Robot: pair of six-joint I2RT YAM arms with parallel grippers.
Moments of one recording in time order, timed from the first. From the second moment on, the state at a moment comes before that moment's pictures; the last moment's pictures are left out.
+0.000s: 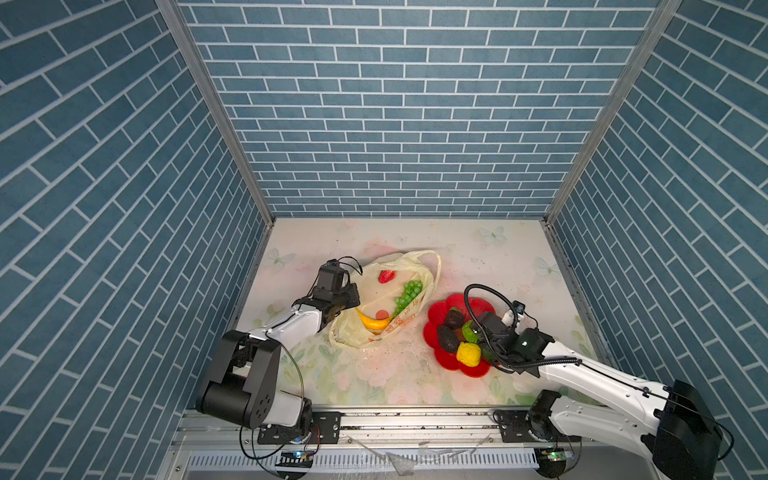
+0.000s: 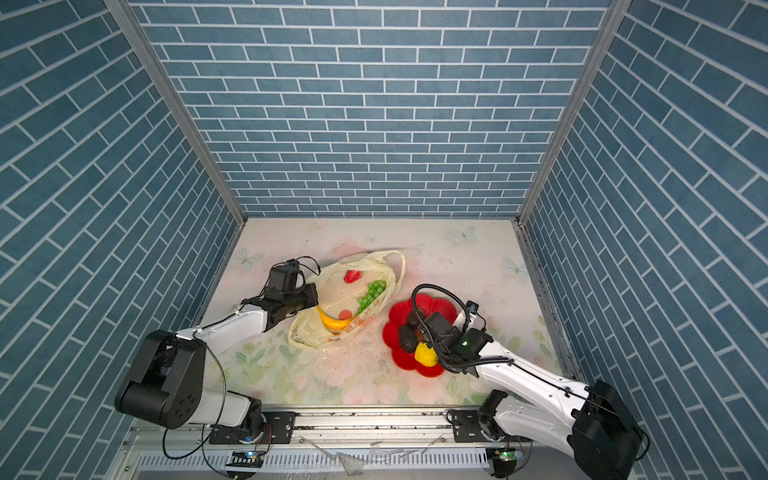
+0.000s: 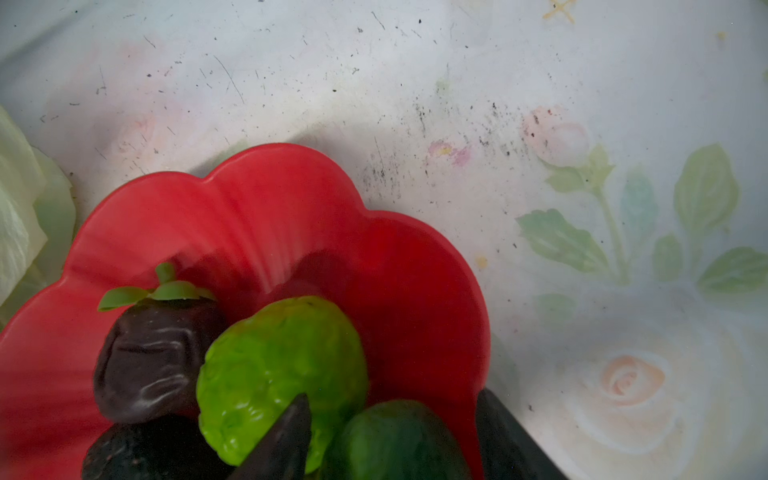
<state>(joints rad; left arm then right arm) -0.27 1.43 0.68 -0.04 0.08 -0.50 0.86 1.04 0.57 -0.73 0.54 1.19</state>
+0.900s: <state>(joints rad) -0.27 1.43 0.68 -0.04 0.17 -0.48 0.80 1.43 1.02 -0.47 0.39 0.75</state>
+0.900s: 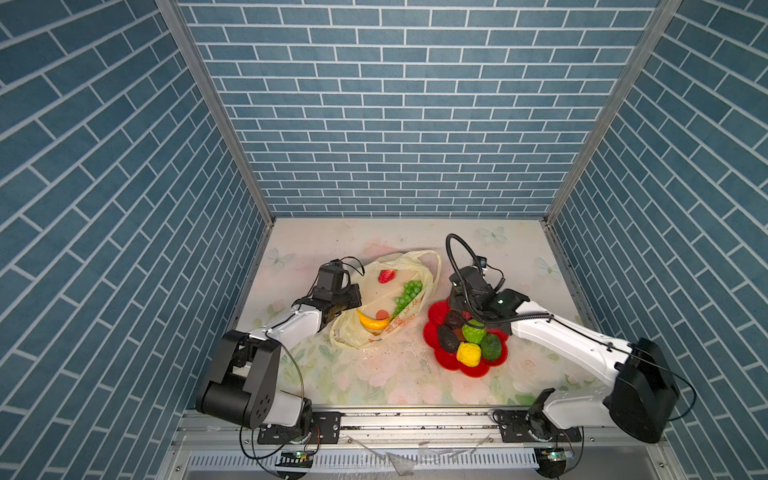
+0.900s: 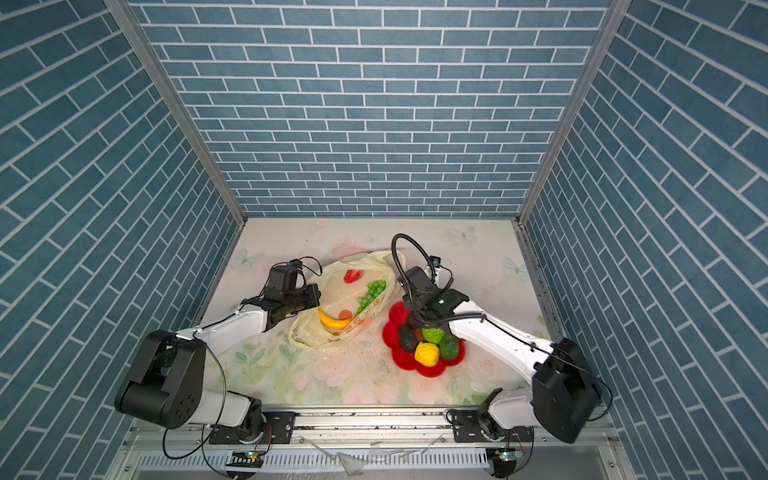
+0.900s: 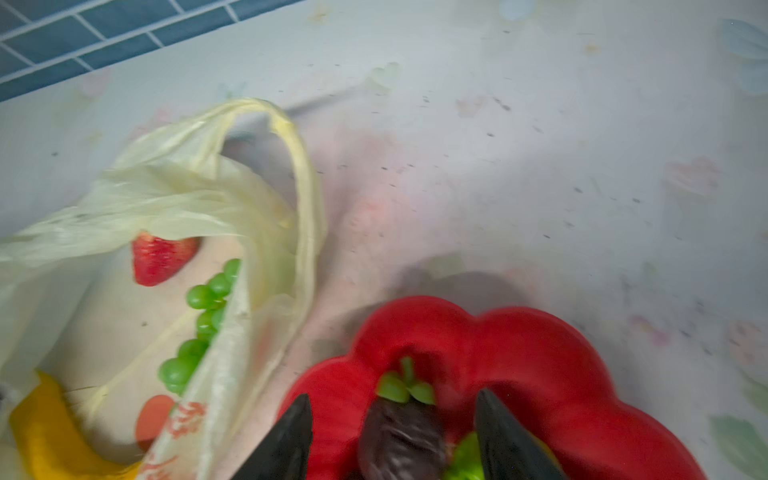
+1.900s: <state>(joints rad) -0.31 1.43 0.68 0.01 0.24 -0.48 0.81 2.07 1.52 -0.20 -0.03 0.74</state>
